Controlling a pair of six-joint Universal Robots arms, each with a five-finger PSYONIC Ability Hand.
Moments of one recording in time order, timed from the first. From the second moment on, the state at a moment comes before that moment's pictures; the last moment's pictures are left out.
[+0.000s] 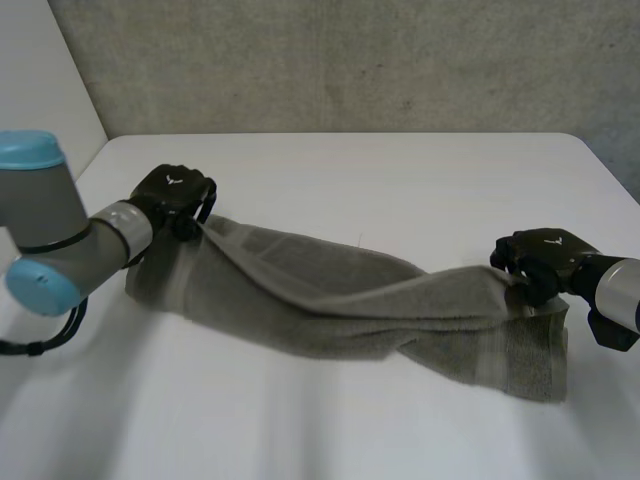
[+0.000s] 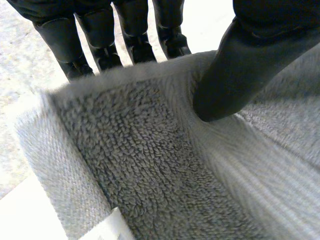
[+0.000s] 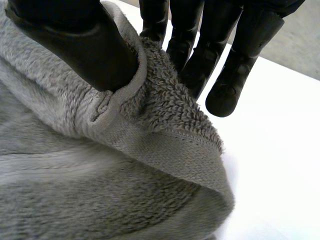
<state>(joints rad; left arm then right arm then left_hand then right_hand) 4.51 -2.30 -1.12 3.17 -1.21 3.57 1.55 -1.19 1.61 0.16 1.02 2.74 1.35 1.36 1.38 1.36 1.19 1.34 1.31 1.32 1.35 1.16</state>
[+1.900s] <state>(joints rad) 4.62 -2.04 -1.44 3.18 -1.23 3.52 1.39 -1.42 1.70 -0.18 1.49 2.08 0.31 0.31 0.30 0.31 0.13 1.32 1.32 1.30 1.34 1.15</state>
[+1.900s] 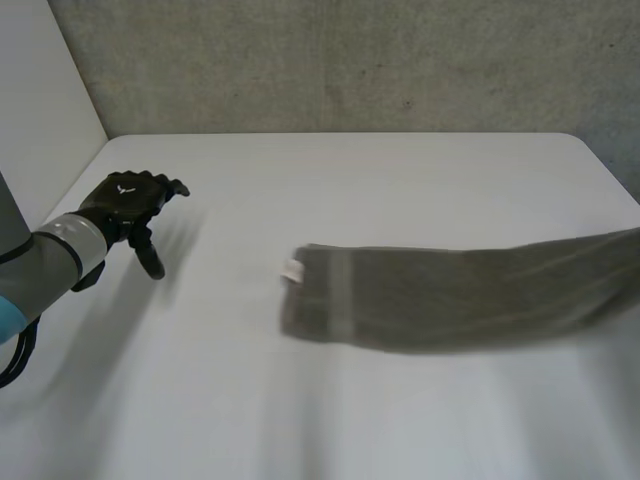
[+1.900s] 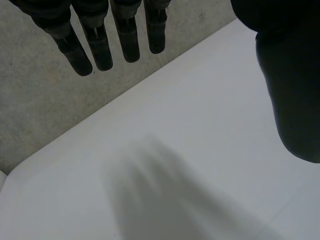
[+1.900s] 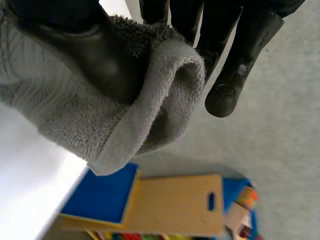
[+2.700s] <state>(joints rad) 4.47 -2.01 -1.40 3.20 -1.22 3.43 2.21 -1.18 1.48 -0.02 1.43 2.43 0.32 0.31 0.30 0.31 0.13 0.23 0.24 0.24 0.25 0.06</state>
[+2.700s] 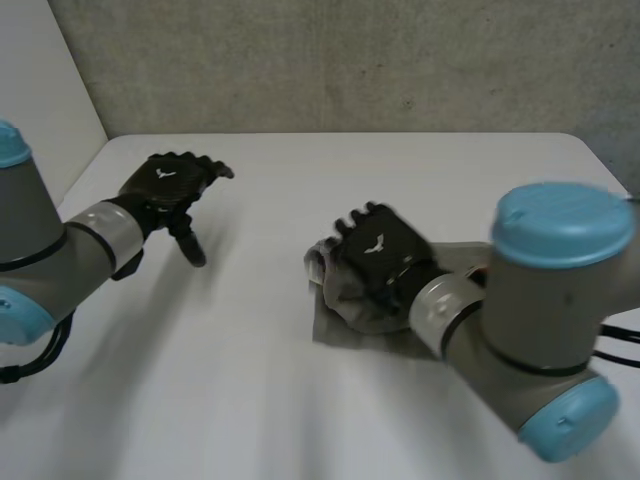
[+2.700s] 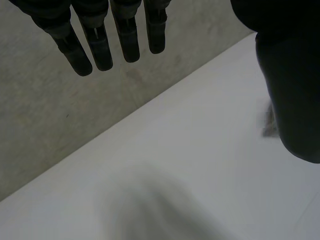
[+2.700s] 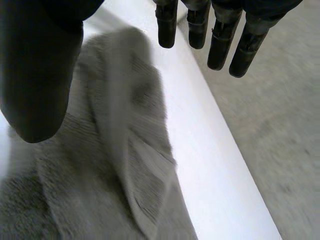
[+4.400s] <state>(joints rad) 4.05 -2.27 -1.24 3.16 -1.78 3.13 2.03 -1.31 1.71 -0.22 1.46 2.27 0.39 0.39 0.40 0.39 0.22 1.29 1.26 1.33 1.34 1.14</state>
